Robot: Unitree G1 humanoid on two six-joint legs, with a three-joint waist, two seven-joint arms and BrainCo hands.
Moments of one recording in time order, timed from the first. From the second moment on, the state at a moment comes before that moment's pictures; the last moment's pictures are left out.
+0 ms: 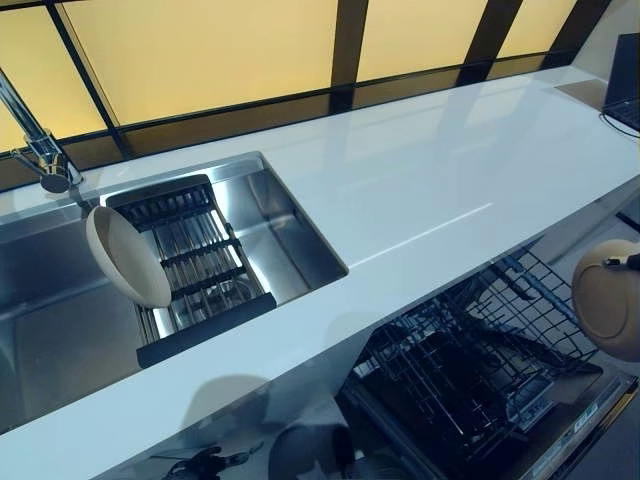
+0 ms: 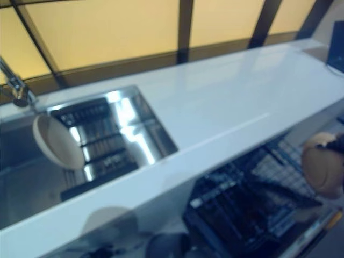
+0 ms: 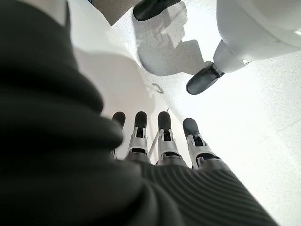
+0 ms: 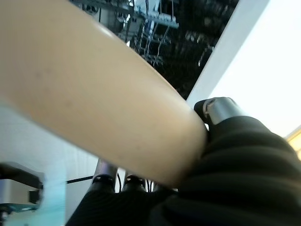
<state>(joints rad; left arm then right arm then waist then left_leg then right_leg) -0.04 0.30 -0.27 1.23 -0.16 0.01 -0.05 -0.33 -1.29 0.11 0.51 0.12 0.28 0.53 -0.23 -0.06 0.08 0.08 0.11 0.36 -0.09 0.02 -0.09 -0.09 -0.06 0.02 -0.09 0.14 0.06</state>
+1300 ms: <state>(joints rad) -0.06 0.28 -0.25 1.21 -0.13 0.01 -0.05 -0.17 -0.91 0.21 0.36 -0.17 0.08 0.42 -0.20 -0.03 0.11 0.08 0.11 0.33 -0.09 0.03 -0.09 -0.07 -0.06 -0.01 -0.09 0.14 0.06</state>
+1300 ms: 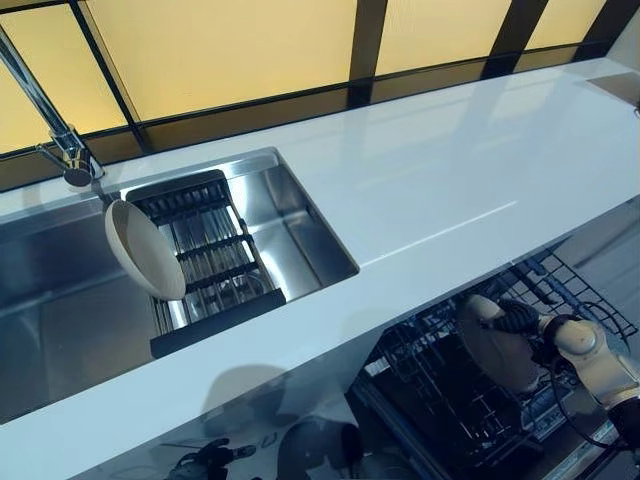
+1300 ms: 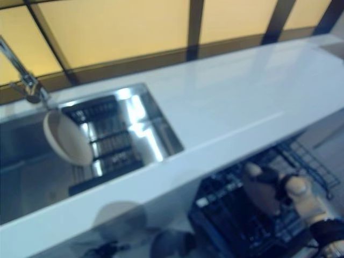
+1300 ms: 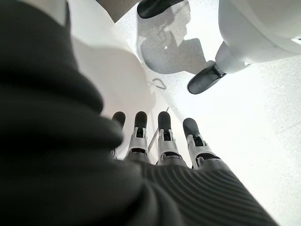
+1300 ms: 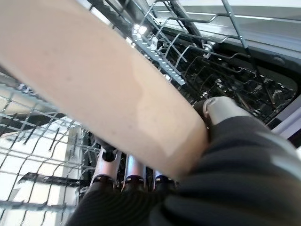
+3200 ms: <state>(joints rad) -0.06 0.28 -0.28 1.20 -0.14 -0.01 -0.09 -0.25 -0.71 0.33 0.91 -0.27 0.03 0.28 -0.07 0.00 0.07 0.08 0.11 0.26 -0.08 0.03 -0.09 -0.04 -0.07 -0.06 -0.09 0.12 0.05</state>
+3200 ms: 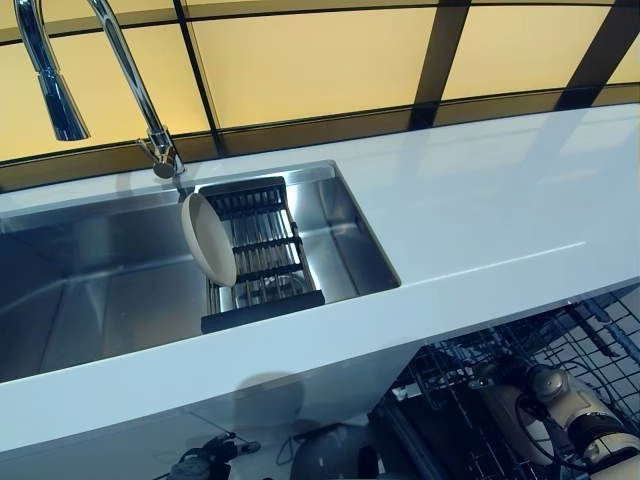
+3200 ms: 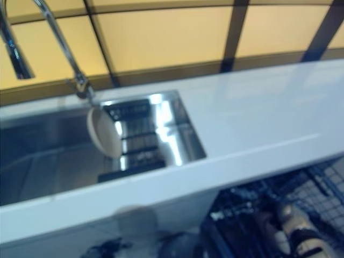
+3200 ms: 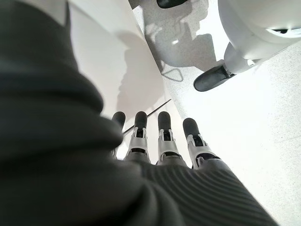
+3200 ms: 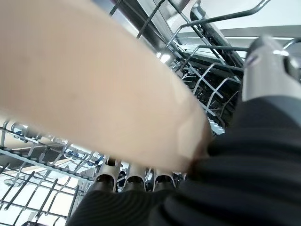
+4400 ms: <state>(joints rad) -0.07 0.33 -0.26 1.21 -0.18 -0.02 -0.08 -0.53 -1.39 0.12 0.99 -0.27 0.20 0.51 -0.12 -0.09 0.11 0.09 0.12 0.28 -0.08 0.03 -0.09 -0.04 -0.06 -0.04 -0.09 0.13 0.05</state>
